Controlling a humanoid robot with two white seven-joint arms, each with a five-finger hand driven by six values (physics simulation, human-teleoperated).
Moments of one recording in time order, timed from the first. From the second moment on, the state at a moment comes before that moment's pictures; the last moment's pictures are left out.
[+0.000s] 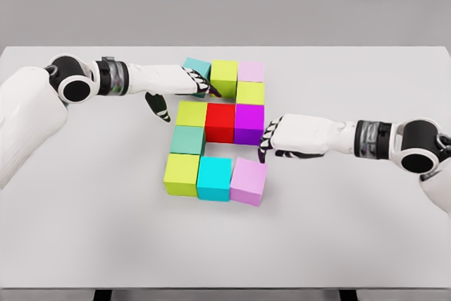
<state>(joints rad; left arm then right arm) -0.93 0.43 -0.83 -1.05 -0.46 -0.61 -0.61 -0.50 -0.64 0.59 -1.59 0.46 -0.61 0.61</state>
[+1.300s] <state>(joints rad) -0.93 0.60 -0.80 -1.04 -0.36 -0.61 -0.61 -0.45 -0.75 0.59 -1.67 0.46 -0.61 0.61</state>
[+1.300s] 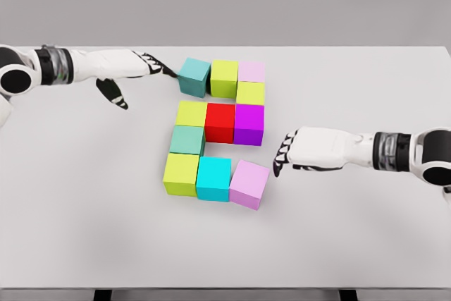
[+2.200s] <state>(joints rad) -0.98 0.47 -0.76 -0.75 -0.38 -0.61 -0.61 -0.45 -0.71 0.59 -1.67 0.46 -0.61 0.61</state>
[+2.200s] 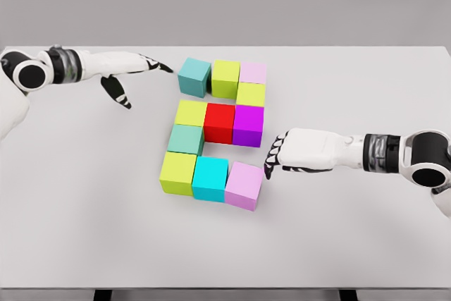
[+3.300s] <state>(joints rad) -0.98 0.39 -0.75 -0.65 -0.38 -0.61 -0.61 -0.39 -0.73 0.55 -1.68 0.46 -0.61 0.61</state>
